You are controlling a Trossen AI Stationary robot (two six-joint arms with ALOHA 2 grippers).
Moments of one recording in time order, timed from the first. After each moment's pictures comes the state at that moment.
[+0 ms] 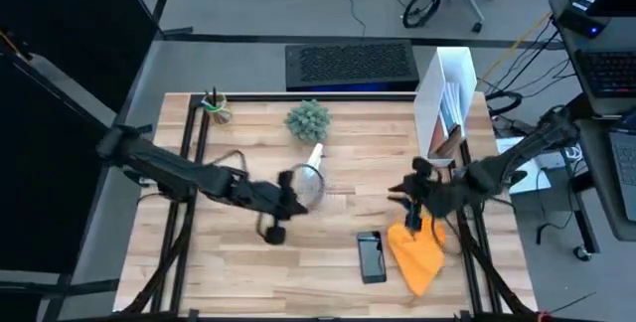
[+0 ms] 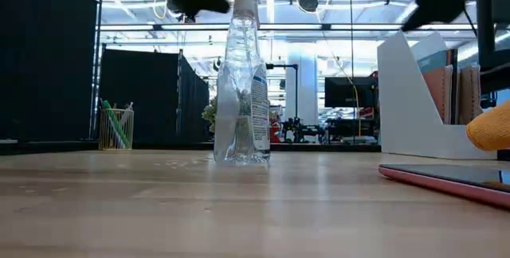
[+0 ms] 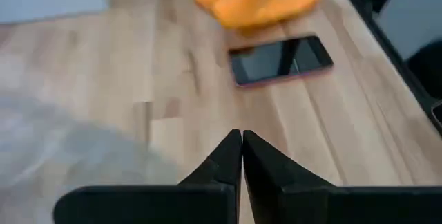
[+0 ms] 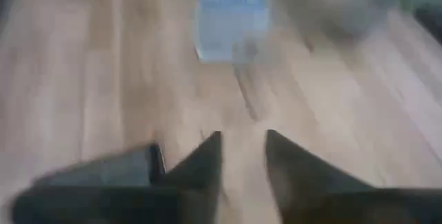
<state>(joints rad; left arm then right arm) -0.28 1.32 0.86 -0.12 -0.13 -0.07 0.47 0.93 0.74 -0.55 0.48 0.47</state>
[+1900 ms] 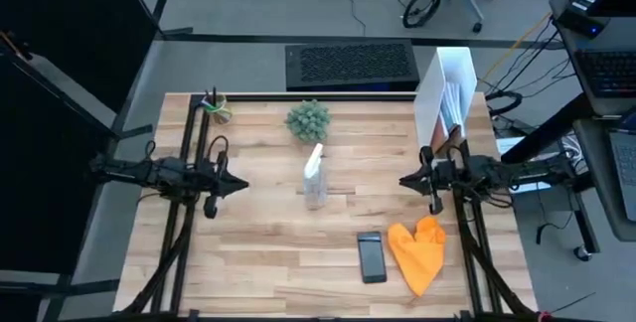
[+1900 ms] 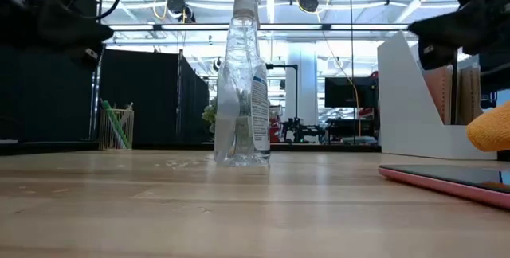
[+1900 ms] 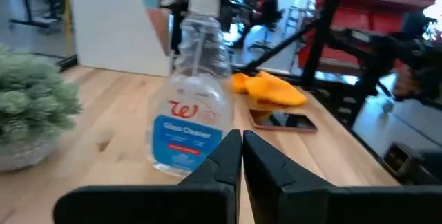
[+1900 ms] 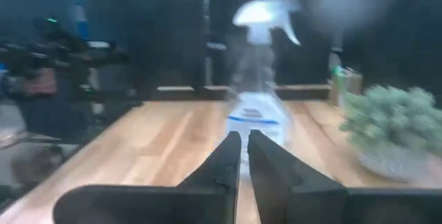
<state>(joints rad) -0.17 0.00 0.06 -0.12 -0.07 -0.14 0.13 0.03 0.01 0.08 0.03 0.02</state>
